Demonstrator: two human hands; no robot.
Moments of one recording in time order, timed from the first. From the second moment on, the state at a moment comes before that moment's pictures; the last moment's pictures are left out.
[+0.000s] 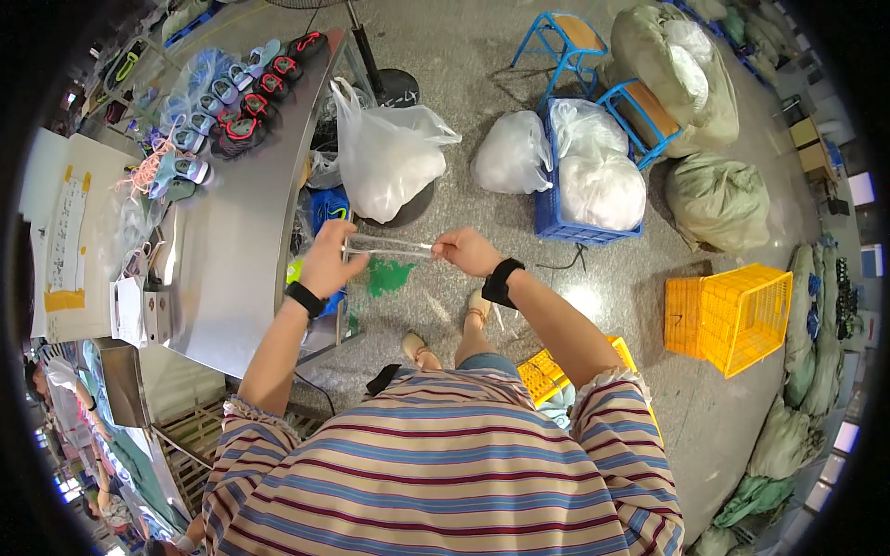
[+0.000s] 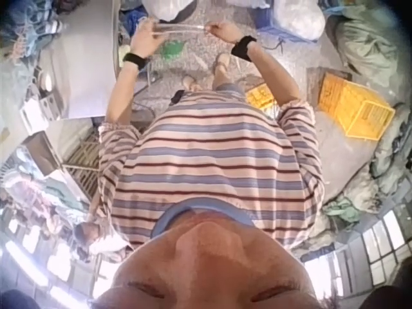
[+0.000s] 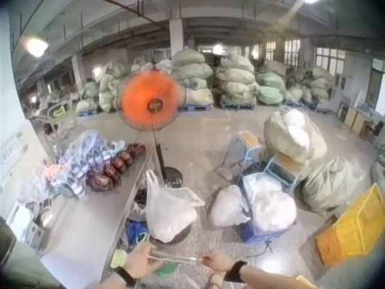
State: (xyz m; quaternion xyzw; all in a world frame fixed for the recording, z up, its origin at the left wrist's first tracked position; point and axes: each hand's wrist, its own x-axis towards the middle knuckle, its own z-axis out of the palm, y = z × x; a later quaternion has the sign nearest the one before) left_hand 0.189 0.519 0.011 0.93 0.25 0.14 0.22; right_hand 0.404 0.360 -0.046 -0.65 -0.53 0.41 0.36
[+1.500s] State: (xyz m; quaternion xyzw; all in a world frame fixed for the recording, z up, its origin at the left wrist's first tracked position) left_hand 0.271 0.390 -0.060 0.87 0.19 -0.01 0.45; right_hand 0.455 0.313 -0.102 -0.52 -0.44 0.64 0.35
